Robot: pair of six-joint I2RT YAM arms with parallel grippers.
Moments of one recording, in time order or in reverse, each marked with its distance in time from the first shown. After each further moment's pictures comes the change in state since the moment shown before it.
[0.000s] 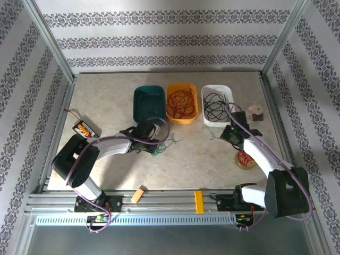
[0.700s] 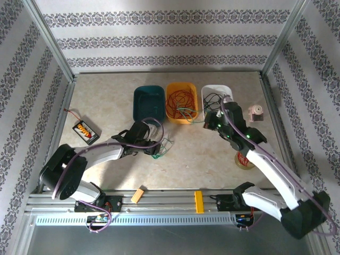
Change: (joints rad) left arm 0.003 -0.177 -0.105 0.074 0.067 -0.055; right arm 0.417 -0.150 0.290 0.011 -0.067 0.006
